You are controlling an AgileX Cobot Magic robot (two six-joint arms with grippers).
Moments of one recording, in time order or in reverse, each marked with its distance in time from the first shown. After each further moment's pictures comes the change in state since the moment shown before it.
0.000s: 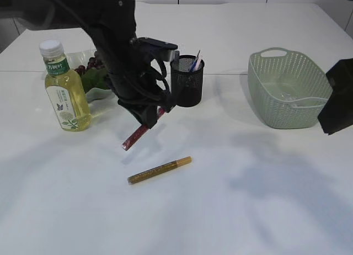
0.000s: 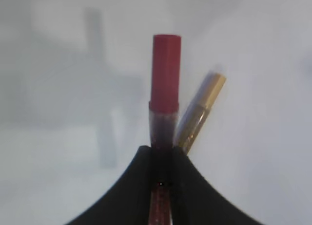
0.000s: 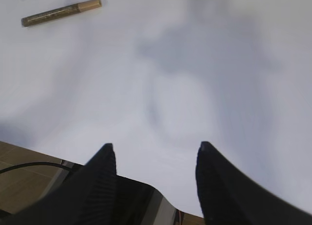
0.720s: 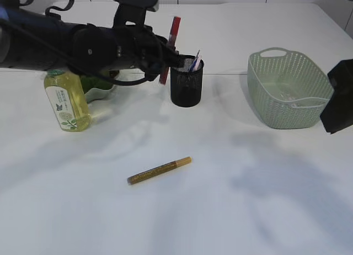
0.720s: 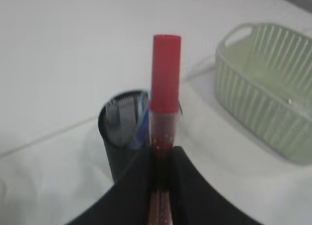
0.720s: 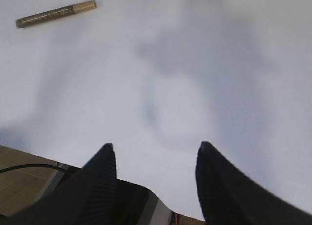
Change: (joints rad) left arm 0.000 -0.165 0.421 -0.023 -1.203 0.000; right arm 0.000 0.000 0.000 -0.016 0.000 0.000
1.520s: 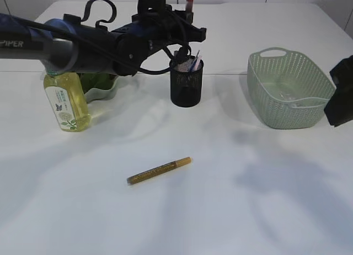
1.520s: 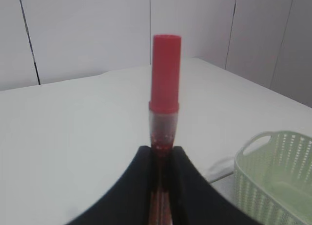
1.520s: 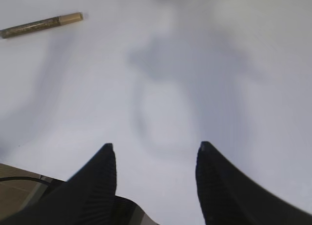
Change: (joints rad) left arm 0.000 0.251 -0.284 -0.004 -0.310 -0.005; right arm 0.000 0.000 0.000 -0.057 -0.025 0.000
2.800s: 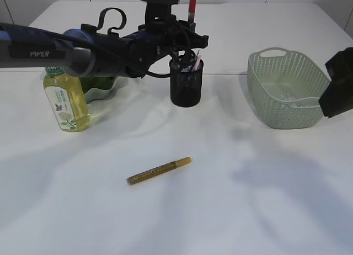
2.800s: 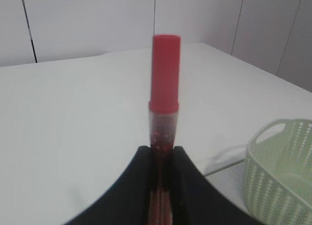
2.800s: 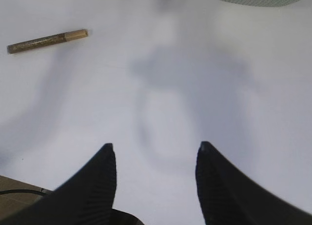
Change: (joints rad) left arm 0.012 0.116 -0.140 -0.025 0.071 -0.012; right arm 0.000 0.000 0.000 -0.004 -0.050 0.000
